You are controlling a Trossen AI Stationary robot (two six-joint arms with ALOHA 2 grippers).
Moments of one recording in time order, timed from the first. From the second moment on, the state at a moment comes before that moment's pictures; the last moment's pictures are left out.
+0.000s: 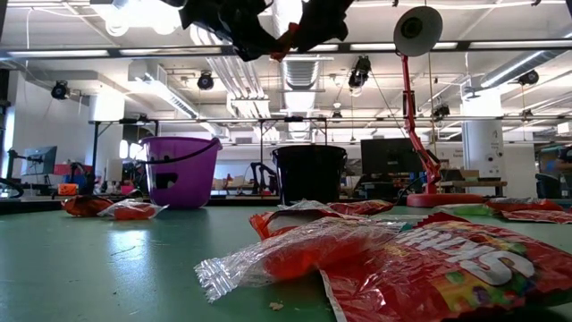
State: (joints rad) left arm 0.59 1.59 1.57 -0.55 0.59 0.41; right arm -0.28 1.74 1.90 -0.88 0.13 -0.06
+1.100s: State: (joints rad) left arm 0.61 1.64 1.57 -0.43 0.58 0.35; right arm -0.28 1.74 1.93 -0.83 0.23 -0.09
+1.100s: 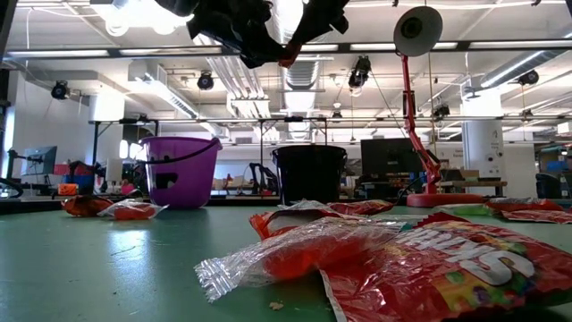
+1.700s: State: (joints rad) left arm 0.64 1.65 1.57 -0.41 0.53 0.33; right arm -0.31 1.74 1.93 -0.91 0.29 -0.05
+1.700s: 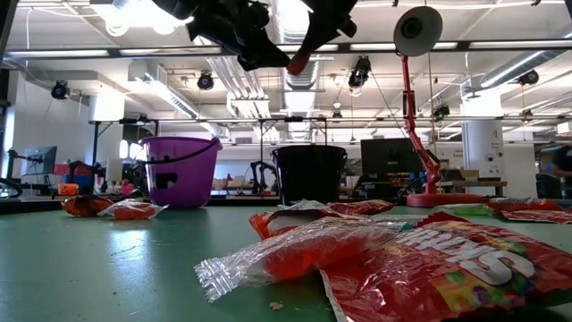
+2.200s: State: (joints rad) left arm 0.65 1.57 1.57 -0.66 0.48 0.41; right arm -0.36 1.77 1.91 -1.00 0.29 0.02
